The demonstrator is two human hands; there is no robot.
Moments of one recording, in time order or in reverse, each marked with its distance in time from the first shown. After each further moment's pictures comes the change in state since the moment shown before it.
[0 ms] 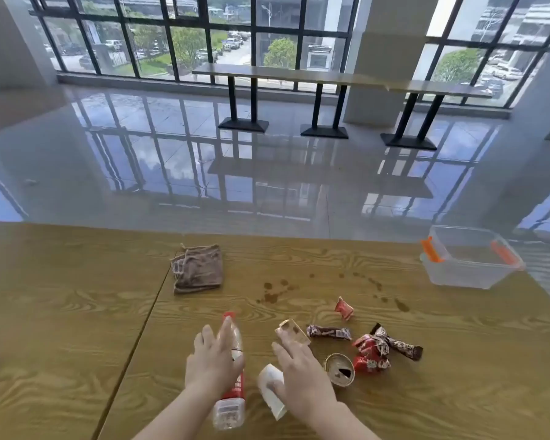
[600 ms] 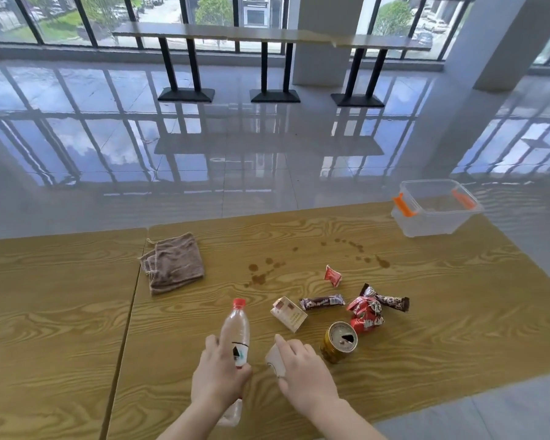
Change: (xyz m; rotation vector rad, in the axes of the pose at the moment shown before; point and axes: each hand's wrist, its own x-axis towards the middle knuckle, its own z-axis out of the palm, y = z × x) left_hand 0.000 -0.024 0.010 -0.272 -0.108 0.117; right_hand 0.003 -0.024 0.040 0.060 -0.054 0.303
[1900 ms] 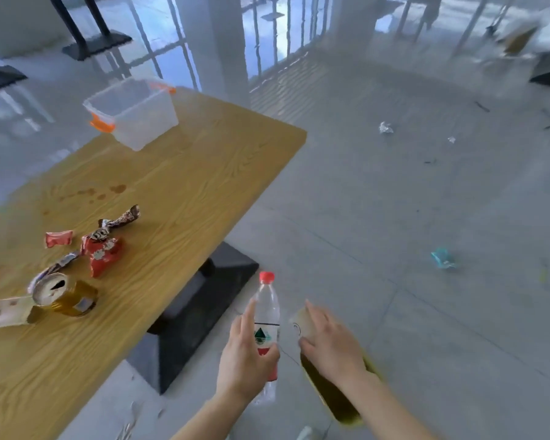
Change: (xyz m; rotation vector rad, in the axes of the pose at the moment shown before) left_hand -0.266 0.182 0.309 0.067 -0.531 0.597; right_hand -0.395 0.259 0.142 0.500 0.405 0.877
